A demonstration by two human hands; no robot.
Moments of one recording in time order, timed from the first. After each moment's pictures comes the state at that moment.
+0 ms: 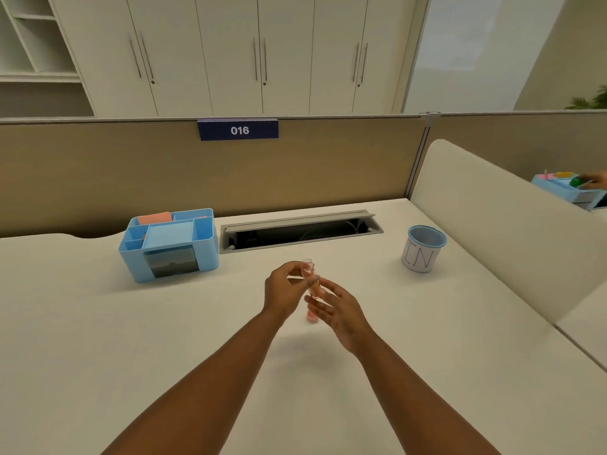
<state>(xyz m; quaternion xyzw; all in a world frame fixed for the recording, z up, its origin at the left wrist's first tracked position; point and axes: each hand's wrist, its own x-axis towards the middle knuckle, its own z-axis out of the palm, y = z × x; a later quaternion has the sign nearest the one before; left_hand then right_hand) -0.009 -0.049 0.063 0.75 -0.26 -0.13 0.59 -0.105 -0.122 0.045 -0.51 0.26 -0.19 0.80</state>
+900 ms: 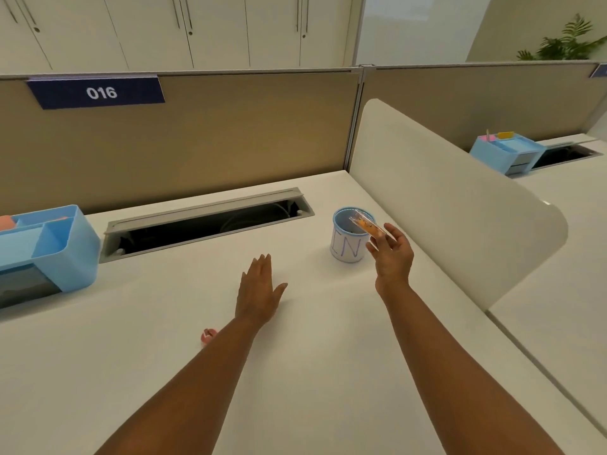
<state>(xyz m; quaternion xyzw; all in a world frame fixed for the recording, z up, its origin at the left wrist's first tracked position) -0.033 -0.208 -0.016 0.87 -0.42 -0.11 0.25 -0.185 -0.359 0.057 -0.41 0.43 -0.51 0.62</state>
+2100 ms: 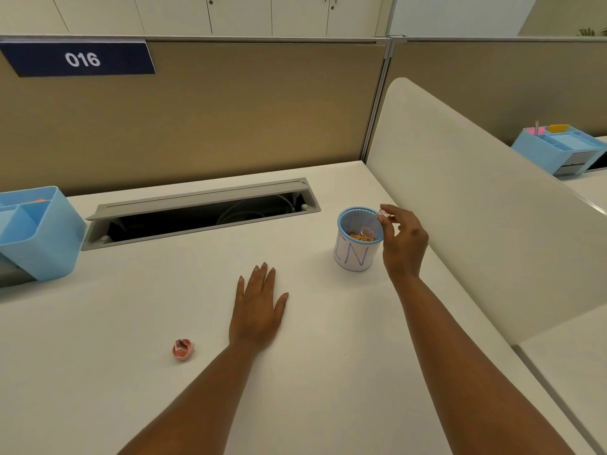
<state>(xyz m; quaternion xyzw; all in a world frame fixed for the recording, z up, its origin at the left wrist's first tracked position) -0.044 -0.231 -0.059 0.89 -0.41 -0.04 0.21 -0.163 -0.436 0.038 -0.75 0.38 -0.47 0.28</state>
